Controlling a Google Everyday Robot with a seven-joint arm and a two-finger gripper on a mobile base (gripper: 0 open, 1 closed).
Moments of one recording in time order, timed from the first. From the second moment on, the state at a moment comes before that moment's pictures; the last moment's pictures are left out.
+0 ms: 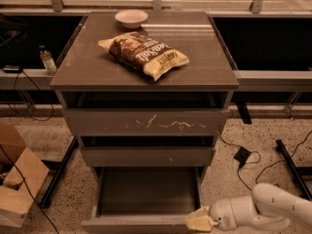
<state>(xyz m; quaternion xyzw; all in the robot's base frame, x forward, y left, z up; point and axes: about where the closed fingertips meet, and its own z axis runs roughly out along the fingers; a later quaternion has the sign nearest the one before) 0.370 -0.131 0.462 -0.32 0.79 0.48 0.19</state>
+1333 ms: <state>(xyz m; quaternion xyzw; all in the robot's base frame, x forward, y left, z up) 0.360 -0.102 0.239 -0.13 0.79 0.58 0.18</state>
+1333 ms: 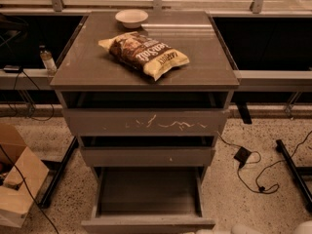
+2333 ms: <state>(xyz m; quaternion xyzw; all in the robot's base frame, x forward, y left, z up) 0.425 -0.098 0.174 -0.11 0.77 0.59 0.20</state>
